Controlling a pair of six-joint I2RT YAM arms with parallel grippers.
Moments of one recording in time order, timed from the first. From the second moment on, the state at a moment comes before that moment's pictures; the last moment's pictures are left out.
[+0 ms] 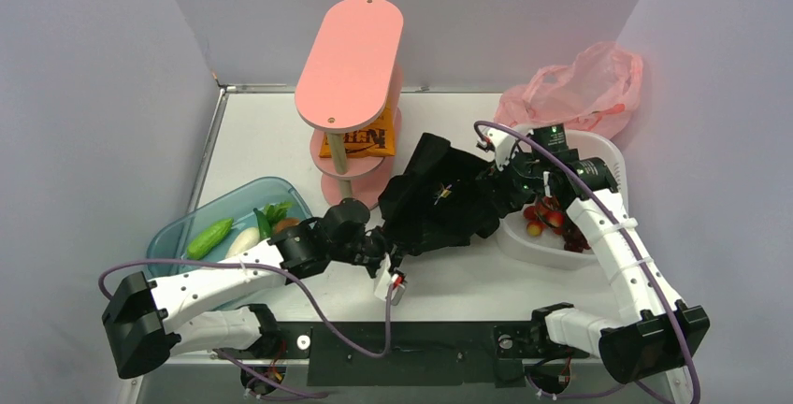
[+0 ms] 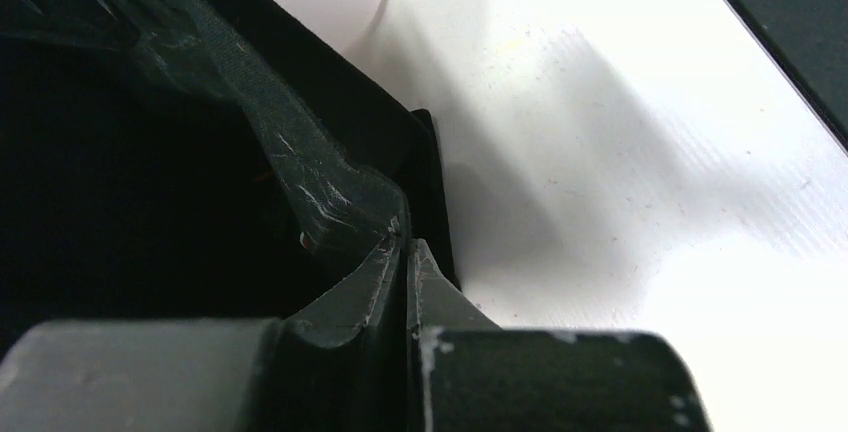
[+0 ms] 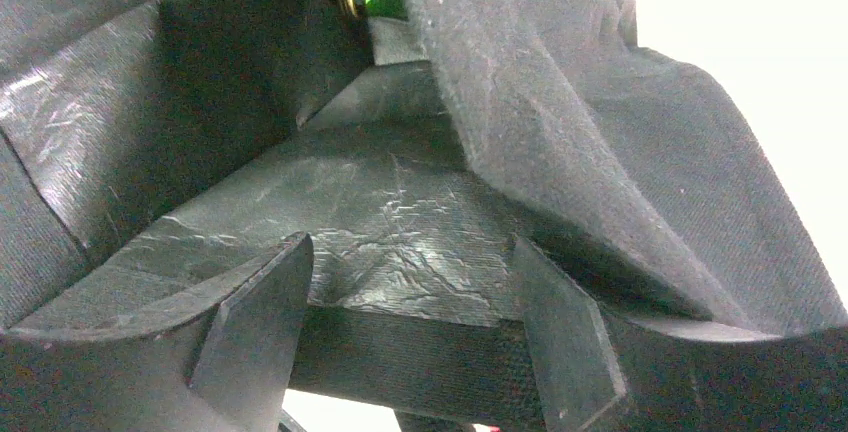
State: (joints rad) left arm -1.00 1.12 0.77 -0.25 0.46 1.18; right arm 0.24 1.18 1.22 -0.97 -0.38 -0.48
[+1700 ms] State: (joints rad) left arm -1.09 0.70 0.71 -0.66 0.63 1.50; right arm 0.86 1.59 1.33 -1.20 -0.17 -1.68
